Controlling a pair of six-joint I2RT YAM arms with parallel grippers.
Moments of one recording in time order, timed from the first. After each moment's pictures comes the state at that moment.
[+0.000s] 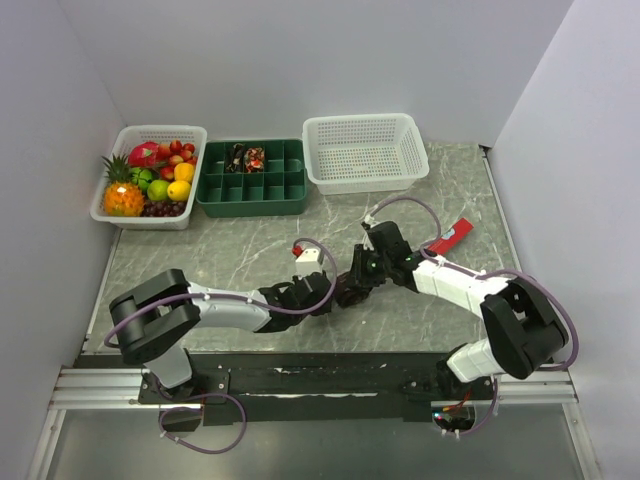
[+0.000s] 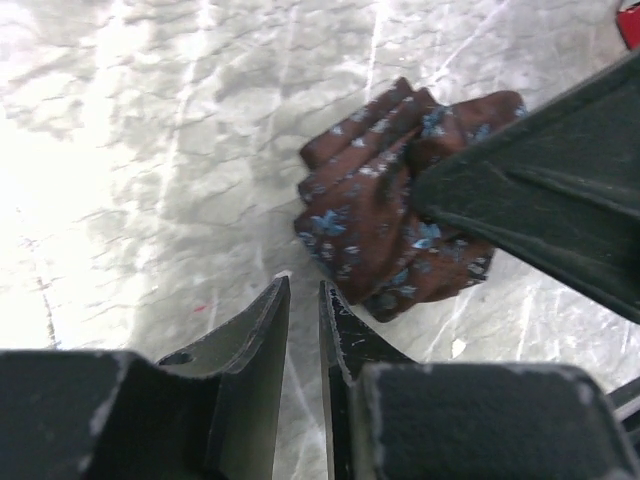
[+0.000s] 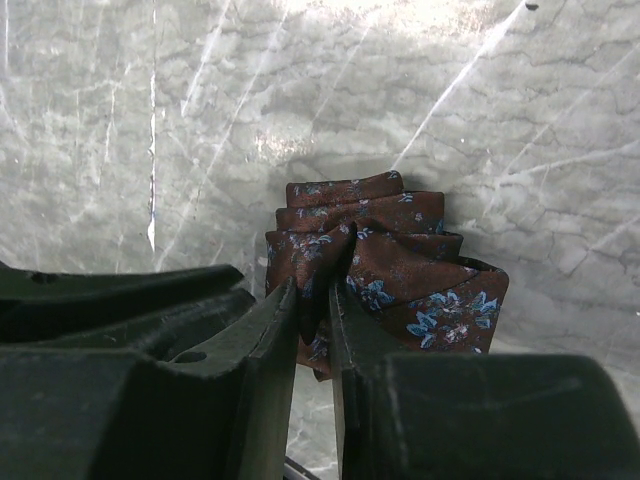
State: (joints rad) left arm -1.11 1.62 0.72 0.19 -0.42 -0.91; right arm 0.56 1.42 0.72 -0.19 -0.20 0.55
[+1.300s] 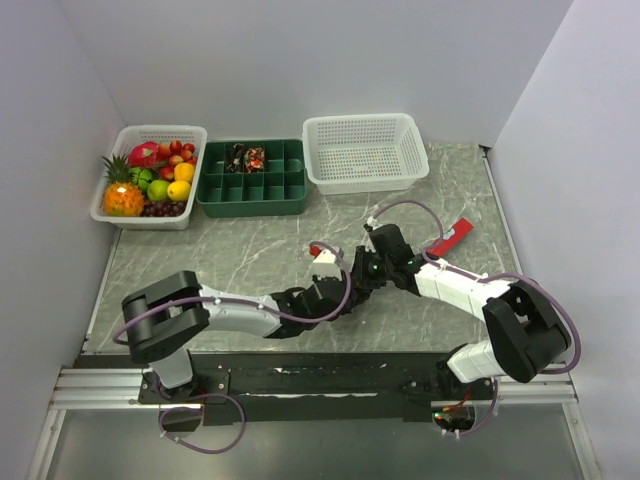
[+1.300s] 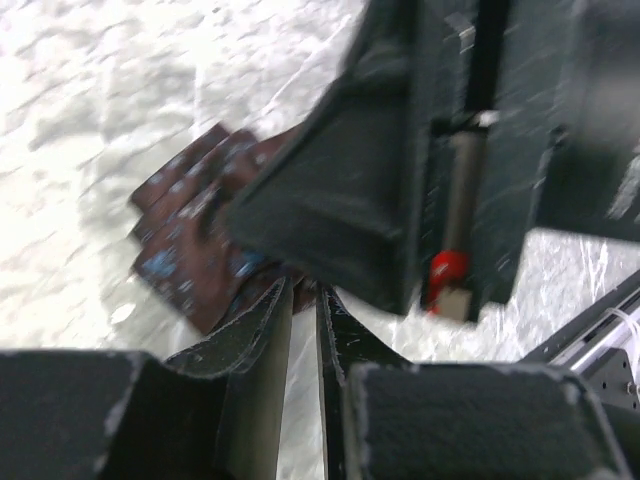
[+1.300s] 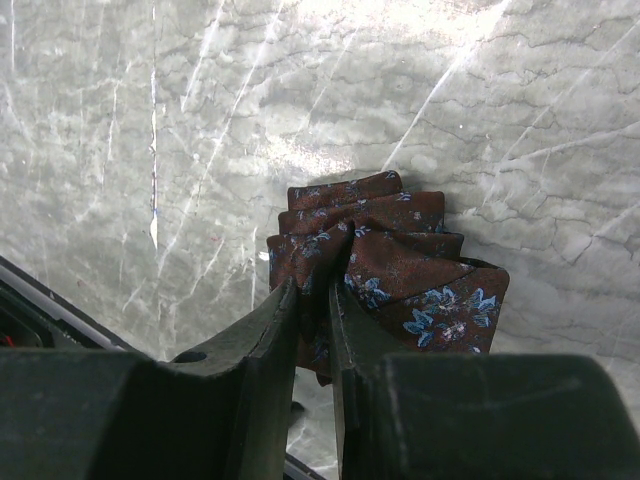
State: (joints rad) left arm -1.19 1.66 0.77 0.35 -0.45 -0.89; right arm 0.56 1.40 0.68 -0.16 -0.20 0.58
